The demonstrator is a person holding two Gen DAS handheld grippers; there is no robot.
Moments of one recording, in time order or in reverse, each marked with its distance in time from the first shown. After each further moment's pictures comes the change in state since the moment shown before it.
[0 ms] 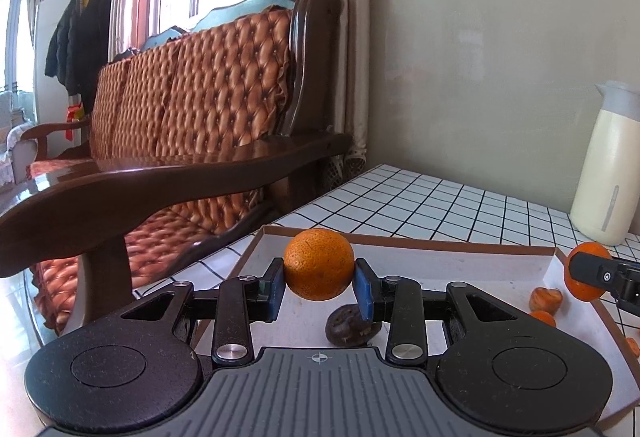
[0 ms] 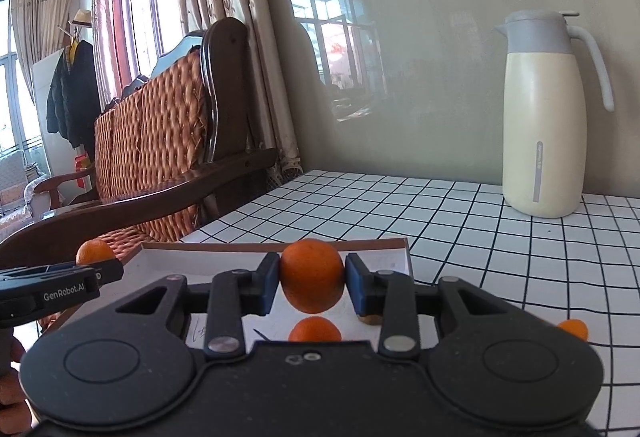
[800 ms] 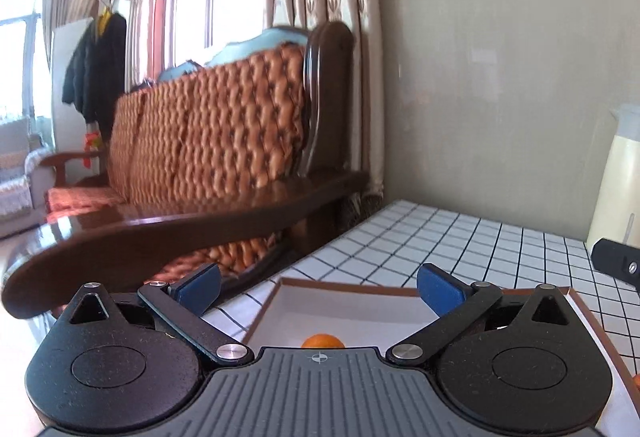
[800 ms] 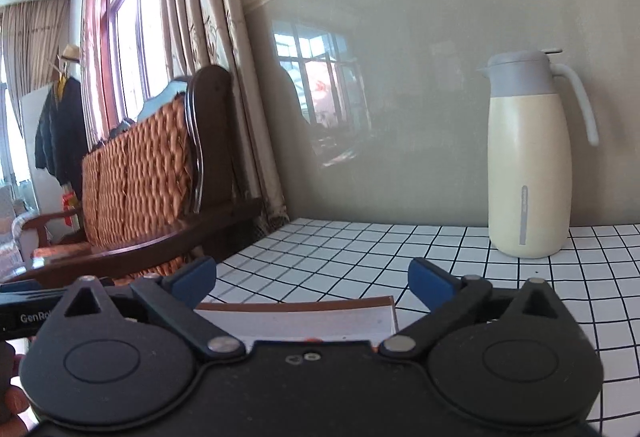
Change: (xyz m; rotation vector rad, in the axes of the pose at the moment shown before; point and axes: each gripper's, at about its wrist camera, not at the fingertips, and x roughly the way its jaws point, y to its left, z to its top) left arm -0.010 -0.009 0.026 0.024 -0.103 0.075; right arm -0.019 -0.009 0.023 0.040 -0.143 -0.028
